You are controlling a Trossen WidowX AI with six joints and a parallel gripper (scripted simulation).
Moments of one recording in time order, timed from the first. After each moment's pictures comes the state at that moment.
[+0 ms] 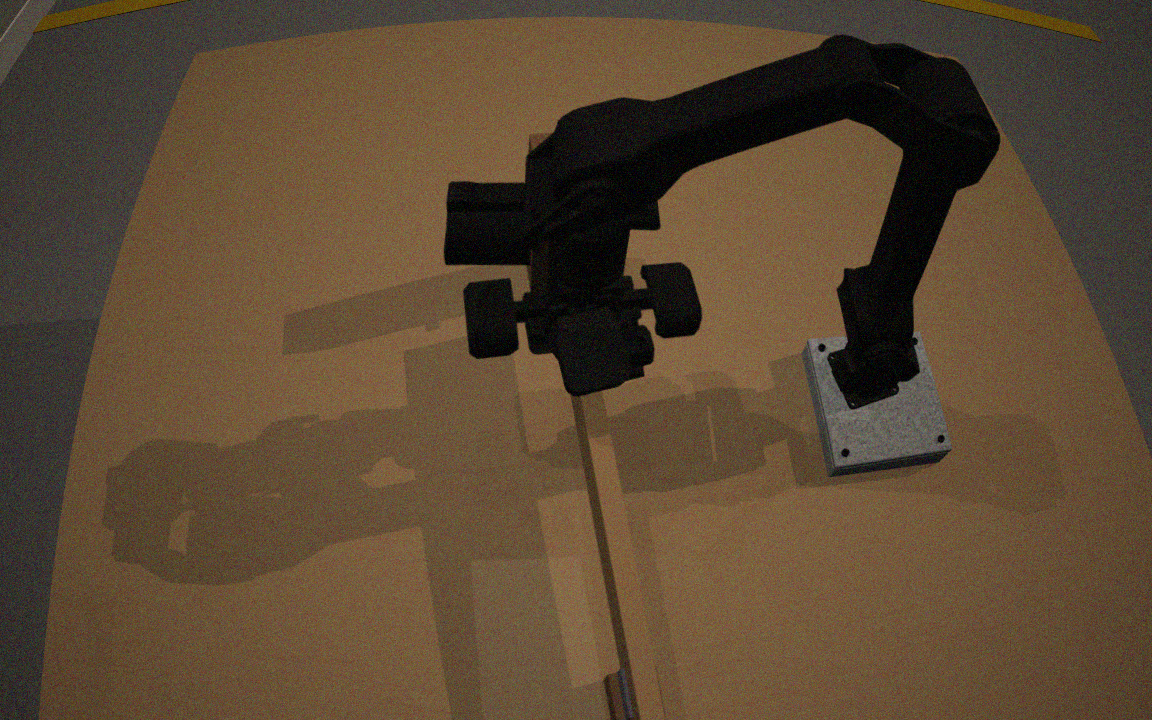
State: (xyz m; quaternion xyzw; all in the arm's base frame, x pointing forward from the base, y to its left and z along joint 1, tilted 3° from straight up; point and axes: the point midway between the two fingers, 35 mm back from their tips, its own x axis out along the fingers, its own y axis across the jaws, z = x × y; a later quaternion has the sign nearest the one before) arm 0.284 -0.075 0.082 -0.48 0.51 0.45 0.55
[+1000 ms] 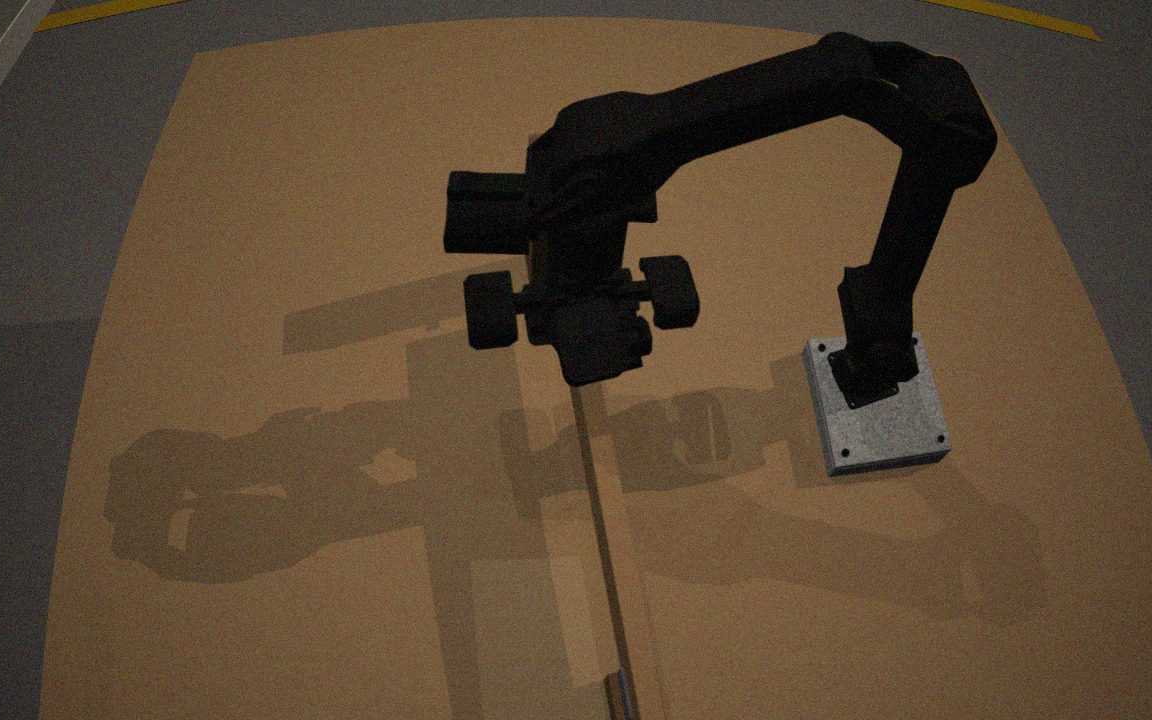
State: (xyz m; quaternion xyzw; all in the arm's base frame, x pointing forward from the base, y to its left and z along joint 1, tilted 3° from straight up) arm 0.282 -0.084 0.081 -0.48 0.51 0.45 0.55
